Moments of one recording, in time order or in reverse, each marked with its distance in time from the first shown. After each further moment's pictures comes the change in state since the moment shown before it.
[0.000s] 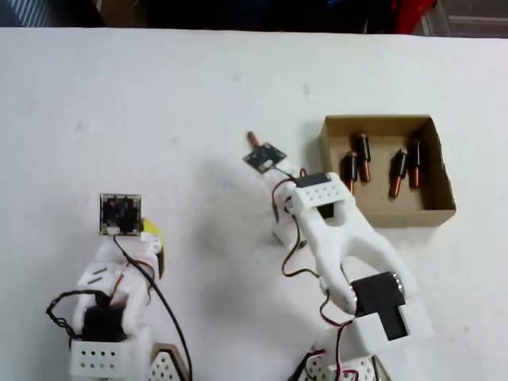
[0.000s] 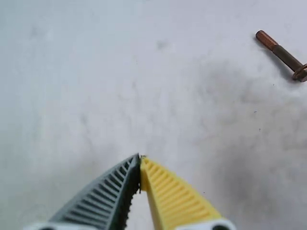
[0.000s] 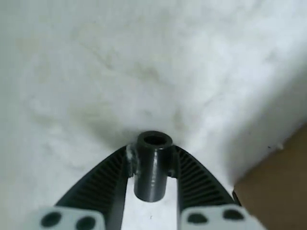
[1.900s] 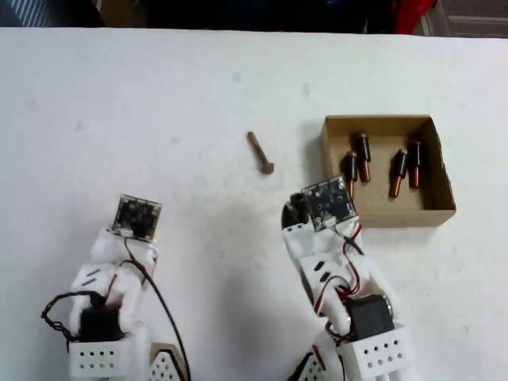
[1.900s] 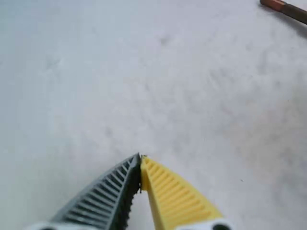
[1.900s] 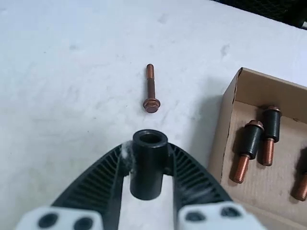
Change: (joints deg) left arm -4.6 0.0 0.0 -1.3 -18.2; right arm -0.4 -87.6 38.4 -6.7 -17.9
